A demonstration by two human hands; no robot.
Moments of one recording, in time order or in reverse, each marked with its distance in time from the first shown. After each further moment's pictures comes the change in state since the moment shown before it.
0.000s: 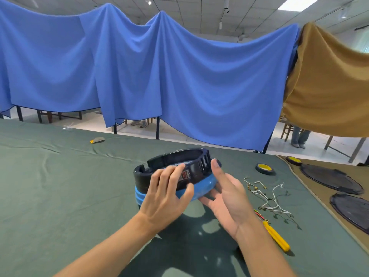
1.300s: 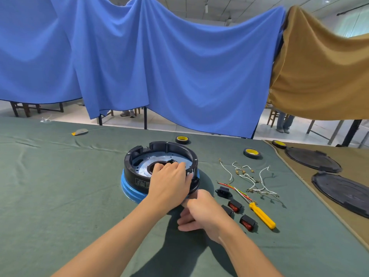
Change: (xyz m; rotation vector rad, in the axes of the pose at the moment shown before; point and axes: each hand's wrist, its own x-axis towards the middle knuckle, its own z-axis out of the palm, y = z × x) left_hand 0.031 0.026 0.010 -0.095 -0.905 -0.414; right_hand 0.001 0.053 -0.021 -0.714 0.072 0.317
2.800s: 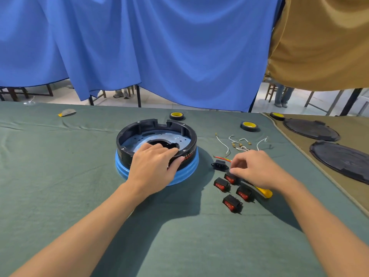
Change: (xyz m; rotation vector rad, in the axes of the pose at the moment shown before) left_hand -0.024 -0.024 0.008 -0.079 0.262 0.238; right_hand 0.001 0.007 -0.134 -0.962 0.216 -0.334
